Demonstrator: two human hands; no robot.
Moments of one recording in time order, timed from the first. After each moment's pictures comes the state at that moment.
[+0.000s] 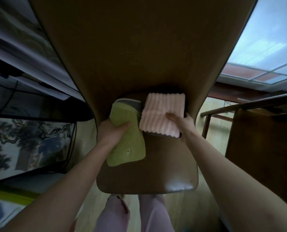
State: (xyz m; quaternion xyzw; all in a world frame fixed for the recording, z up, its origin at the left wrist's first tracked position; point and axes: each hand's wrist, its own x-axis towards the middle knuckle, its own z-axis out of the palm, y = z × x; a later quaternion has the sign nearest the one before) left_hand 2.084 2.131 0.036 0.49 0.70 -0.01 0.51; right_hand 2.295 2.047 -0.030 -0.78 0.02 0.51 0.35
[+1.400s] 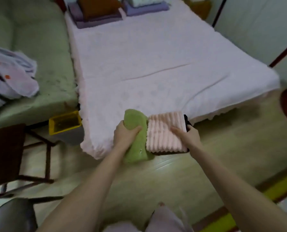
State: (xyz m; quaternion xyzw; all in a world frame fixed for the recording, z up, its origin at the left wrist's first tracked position) left_hand 1.807 1.430 0.282 0.82 -0.21 -0.33 0.42; right_hand 1.607 1.326 0.299 -0.52 0.57 -0.24 0.59
